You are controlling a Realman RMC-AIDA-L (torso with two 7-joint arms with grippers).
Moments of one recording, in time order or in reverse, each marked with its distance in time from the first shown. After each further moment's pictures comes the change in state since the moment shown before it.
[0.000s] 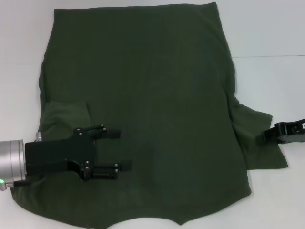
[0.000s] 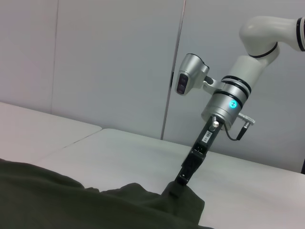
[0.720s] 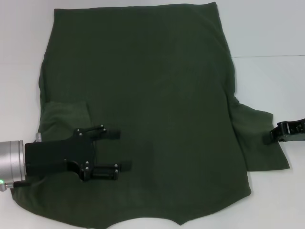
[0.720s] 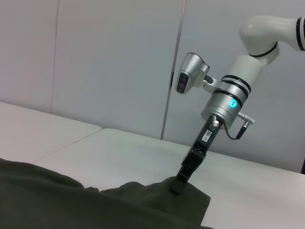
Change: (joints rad) left arm 0.002 0.000 0.000 -0.001 0.000 0.001 0.000; right arm 0.001 -0.009 0.001 0.004 0.000 0.001 -0.018
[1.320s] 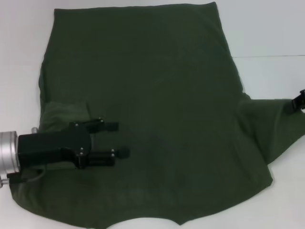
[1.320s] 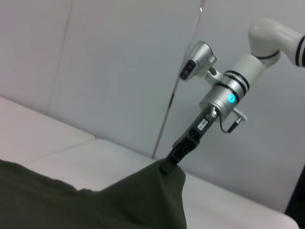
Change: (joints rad) left arm -0.013 0.010 -0.039 0.015 -0.018 0.072 -0.189; right arm 0.059 -0.072 0.001 -0.170 -0.054 -0.177 0.025
